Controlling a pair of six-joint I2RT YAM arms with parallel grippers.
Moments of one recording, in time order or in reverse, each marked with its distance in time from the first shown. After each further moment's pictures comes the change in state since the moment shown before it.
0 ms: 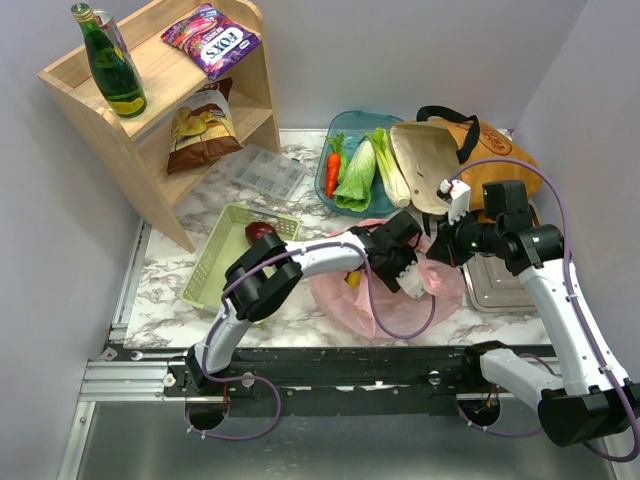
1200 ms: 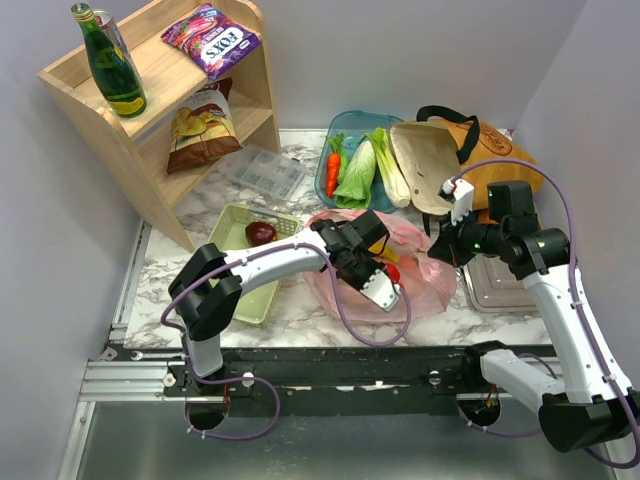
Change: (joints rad) left arm 0.029 -0.328 -0.181 -0.441 0.139 -0.165; right arm 0.000 -0.028 0.014 -0.001 -0.003 -0.017
